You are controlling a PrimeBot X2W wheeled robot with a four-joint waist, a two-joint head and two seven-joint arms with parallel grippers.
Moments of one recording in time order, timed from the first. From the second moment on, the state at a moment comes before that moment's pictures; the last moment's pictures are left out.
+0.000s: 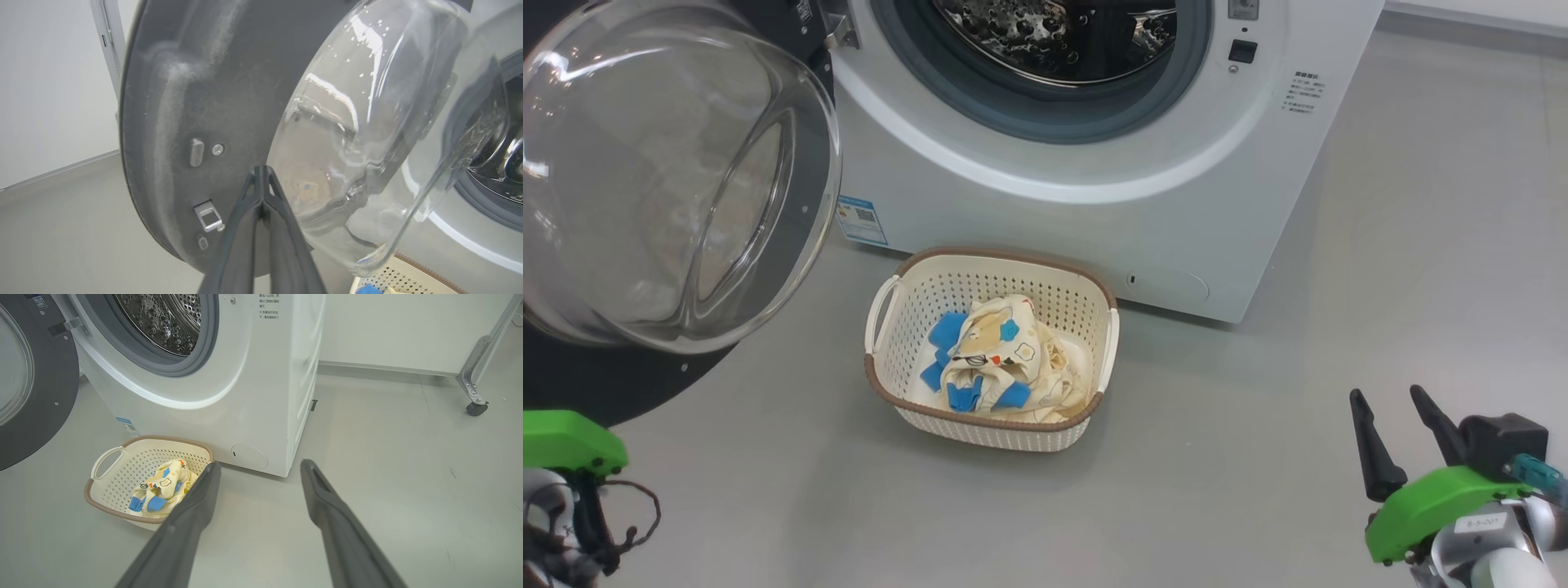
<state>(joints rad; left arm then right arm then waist) -0.37 0.41 -0.08 0.55 -0.66 0.25 -0.25 0.01 -0.04 -0.10 0.22 0.10 0.13 -0.06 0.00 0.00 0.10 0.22</state>
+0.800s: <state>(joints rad) -0.09 0.36 -0.25 0.13 -0.52 0.25 -0.23 0.01 -0.04 -0.12 0.20 0.07 0.13 -0.06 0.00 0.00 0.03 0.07</state>
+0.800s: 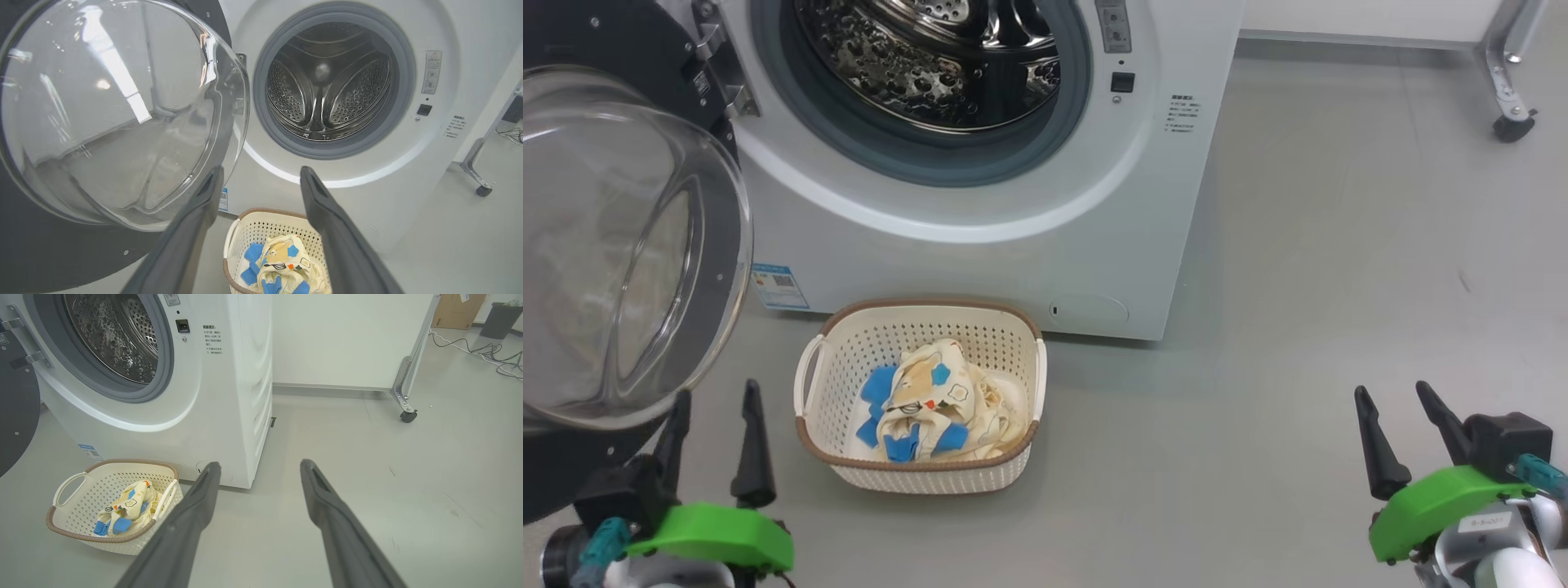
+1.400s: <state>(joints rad) -0.10 0.29 -0.36 0.20 -0.50 0.25 -0.22 0.02 -0.04 -0.10 0.15 0.05 0.13 -0.04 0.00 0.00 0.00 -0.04</state>
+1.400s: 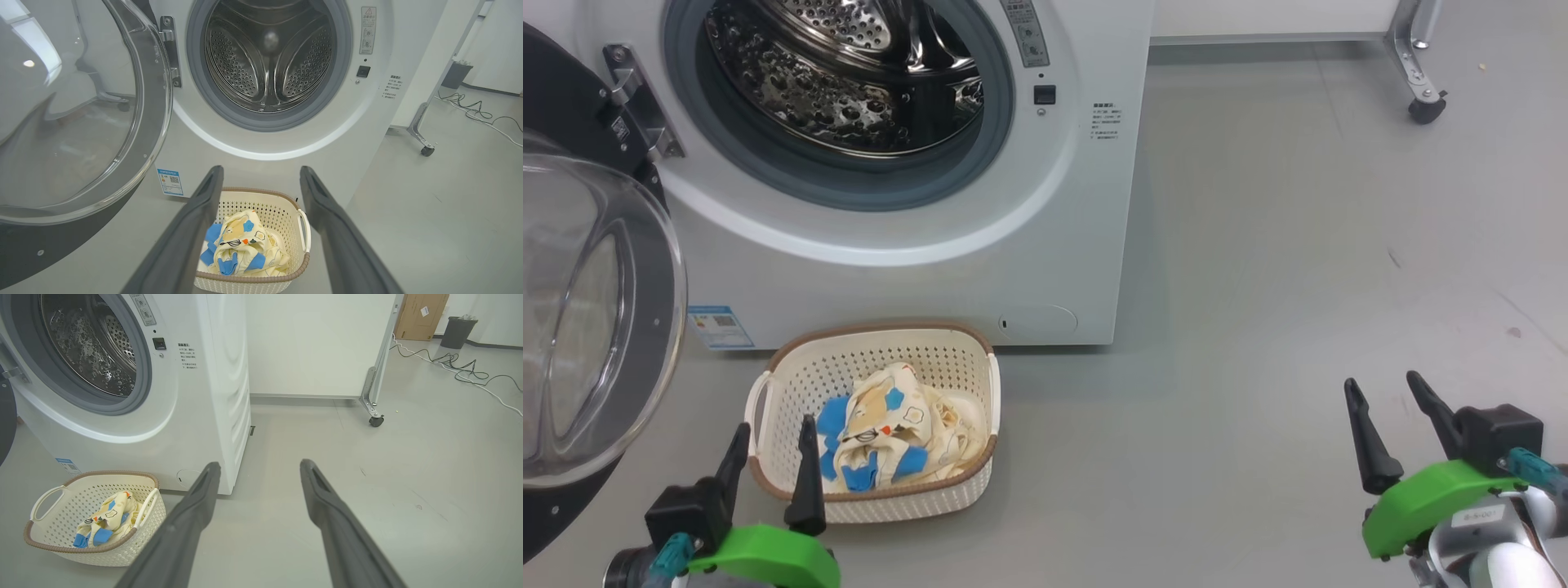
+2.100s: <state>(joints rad) -0.15 0.28 -0.37 0.31 -0.50 0.25 -0.24 0.03 -0.04 -0.10 0.12 0.04 0.13 -0.03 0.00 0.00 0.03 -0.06</state>
